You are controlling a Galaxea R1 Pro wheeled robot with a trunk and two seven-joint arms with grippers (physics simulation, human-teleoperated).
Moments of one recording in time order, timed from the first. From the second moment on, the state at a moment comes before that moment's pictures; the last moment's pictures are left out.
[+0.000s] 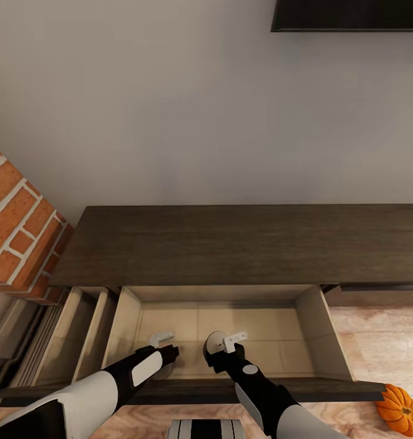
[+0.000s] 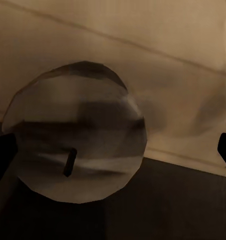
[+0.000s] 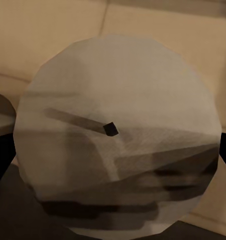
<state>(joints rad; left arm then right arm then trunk) -0.78 -0.02 -1.15 -0.32 1.49 0.13 0.37 -0.61 0.17 0.42 -0.37 -0.17 -0.02 -0.02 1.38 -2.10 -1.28</state>
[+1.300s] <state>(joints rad) -0.78 0.25 -0.90 -1.15 1.49 0.13 0.40 -0.61 0.17 0.42 -0.40 -0.17 0.13 -0.03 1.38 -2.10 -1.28</state>
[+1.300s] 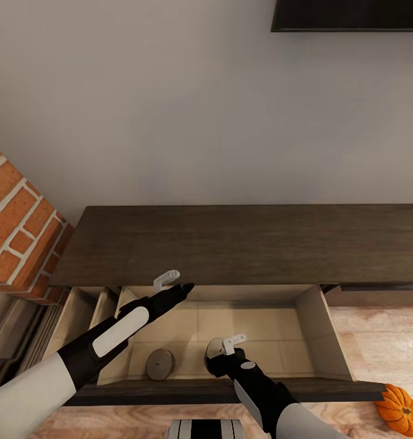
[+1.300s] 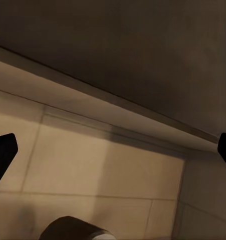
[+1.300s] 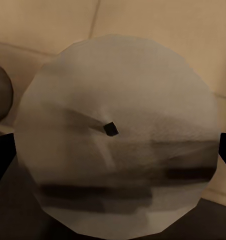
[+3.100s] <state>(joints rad) -0.78 0.25 -0.90 -1.21 1.49 0.13 0.40 -0.60 0.17 0.40 -0.66 -0.18 0.33 -0.03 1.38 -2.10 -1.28</state>
